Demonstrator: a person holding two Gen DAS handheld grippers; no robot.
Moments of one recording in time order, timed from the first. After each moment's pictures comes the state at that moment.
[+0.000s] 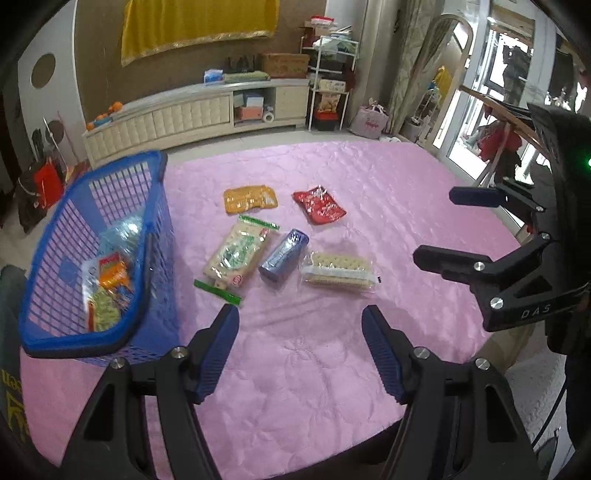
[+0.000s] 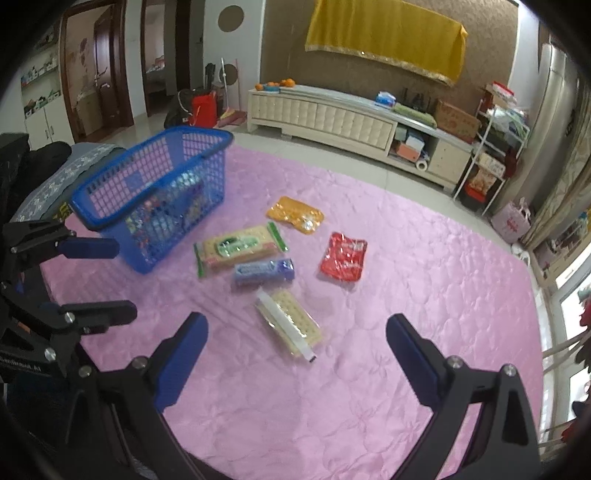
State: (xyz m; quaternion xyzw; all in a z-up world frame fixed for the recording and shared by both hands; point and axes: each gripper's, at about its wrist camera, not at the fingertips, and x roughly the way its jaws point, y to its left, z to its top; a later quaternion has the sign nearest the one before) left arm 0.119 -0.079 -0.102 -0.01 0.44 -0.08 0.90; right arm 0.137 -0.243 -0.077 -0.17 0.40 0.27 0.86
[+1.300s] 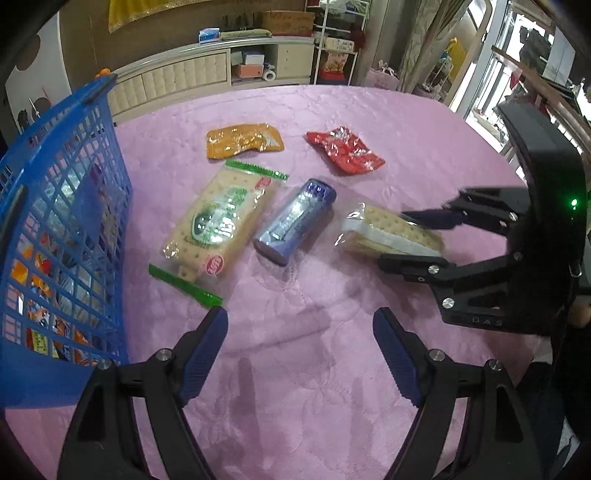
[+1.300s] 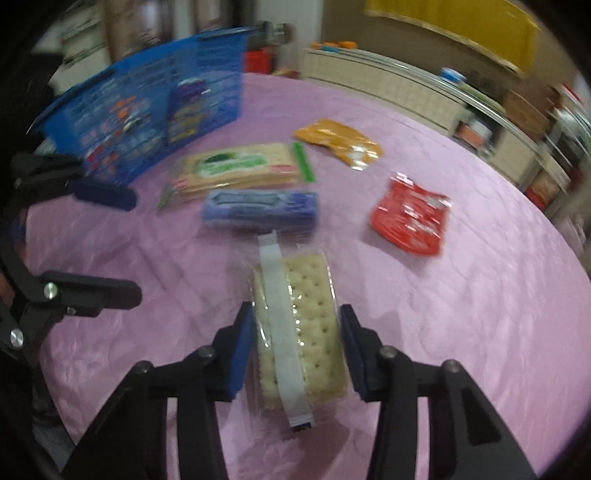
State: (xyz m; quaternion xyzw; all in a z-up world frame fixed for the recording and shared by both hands) left arm 0.188 -0.078 -0.194 -0.01 0.50 -0.08 0.86; right arm 0.194 -0.225 -0.192 -0.21 0.44 0.35 0.80
